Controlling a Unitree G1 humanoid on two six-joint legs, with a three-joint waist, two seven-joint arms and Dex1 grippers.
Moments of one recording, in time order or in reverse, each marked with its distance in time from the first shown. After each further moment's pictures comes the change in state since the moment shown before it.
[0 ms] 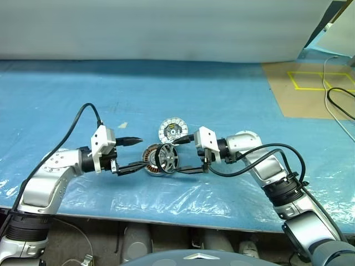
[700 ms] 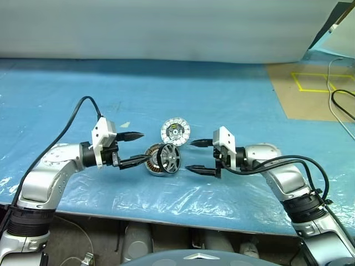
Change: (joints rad) left arm -0.042 -0.007 0.031 -0.039 -0.041 0.129 0.042; right arm 0.174 -0.093 -0.116 -0.145 0.132 0.192 -0.123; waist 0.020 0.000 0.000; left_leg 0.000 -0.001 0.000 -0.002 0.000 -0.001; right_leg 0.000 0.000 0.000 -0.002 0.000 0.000
